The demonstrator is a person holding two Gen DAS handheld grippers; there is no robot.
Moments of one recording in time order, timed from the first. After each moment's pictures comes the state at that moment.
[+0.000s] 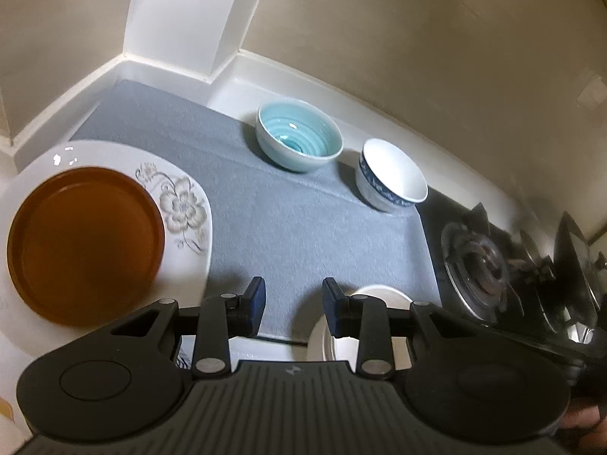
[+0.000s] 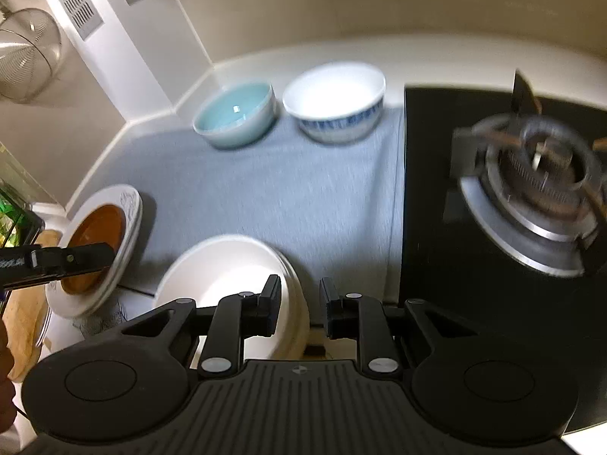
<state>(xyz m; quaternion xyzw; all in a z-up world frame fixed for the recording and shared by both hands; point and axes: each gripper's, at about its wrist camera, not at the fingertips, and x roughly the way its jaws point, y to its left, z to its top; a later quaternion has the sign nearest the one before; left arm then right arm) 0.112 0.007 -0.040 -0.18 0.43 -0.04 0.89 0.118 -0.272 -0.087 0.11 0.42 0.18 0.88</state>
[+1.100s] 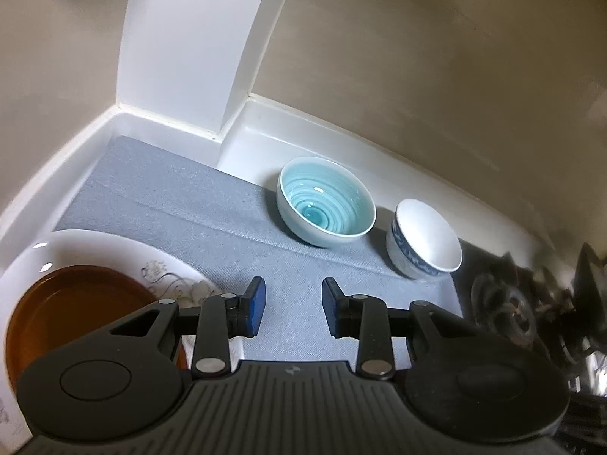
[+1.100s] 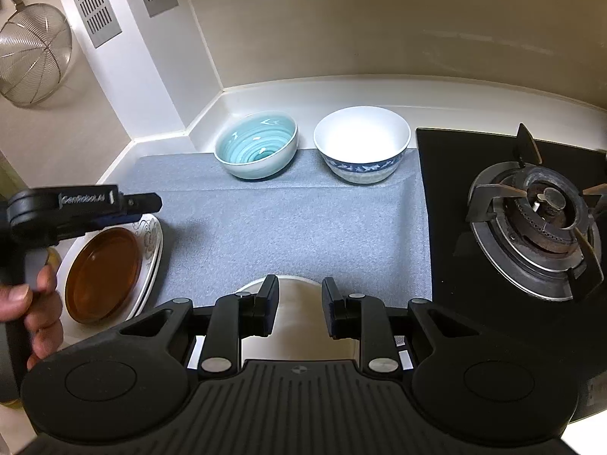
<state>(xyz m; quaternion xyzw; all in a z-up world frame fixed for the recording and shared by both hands) 0.188 0.039 -0.040 -0.17 0.39 -0.04 0.90 0.113 -0.229 -0.054 0.09 0.40 0.14 0.90</state>
